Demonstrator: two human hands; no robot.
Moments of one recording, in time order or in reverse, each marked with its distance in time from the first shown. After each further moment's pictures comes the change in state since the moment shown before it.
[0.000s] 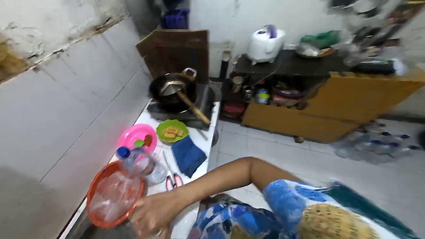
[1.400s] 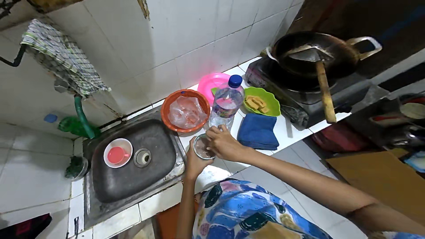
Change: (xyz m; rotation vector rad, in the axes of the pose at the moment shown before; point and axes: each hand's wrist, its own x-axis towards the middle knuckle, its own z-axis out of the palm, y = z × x) left_hand 0.006 0.010 0.004 -0.165 0.071 0.095; right_hand -0.010 0.011 0.008 0.043 -0.237 0.257
